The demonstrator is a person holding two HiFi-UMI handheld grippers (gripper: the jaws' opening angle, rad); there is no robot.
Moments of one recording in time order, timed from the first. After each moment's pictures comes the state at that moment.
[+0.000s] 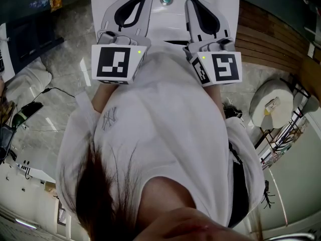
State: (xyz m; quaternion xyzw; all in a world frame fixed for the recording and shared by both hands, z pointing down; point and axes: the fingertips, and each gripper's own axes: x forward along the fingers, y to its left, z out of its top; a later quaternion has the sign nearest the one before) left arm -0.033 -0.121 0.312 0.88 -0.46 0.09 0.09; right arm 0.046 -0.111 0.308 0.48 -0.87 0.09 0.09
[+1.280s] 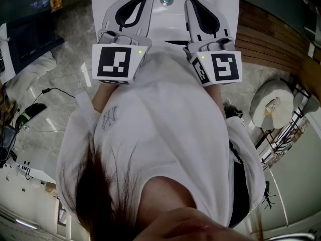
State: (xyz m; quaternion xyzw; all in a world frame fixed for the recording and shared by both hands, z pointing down) left arm -0.031 -0.118 0.306 0.88 -0.46 0.09 0.09; right arm 0.044 -0.108 0.304 0.47 -0.87 0.09 0.10
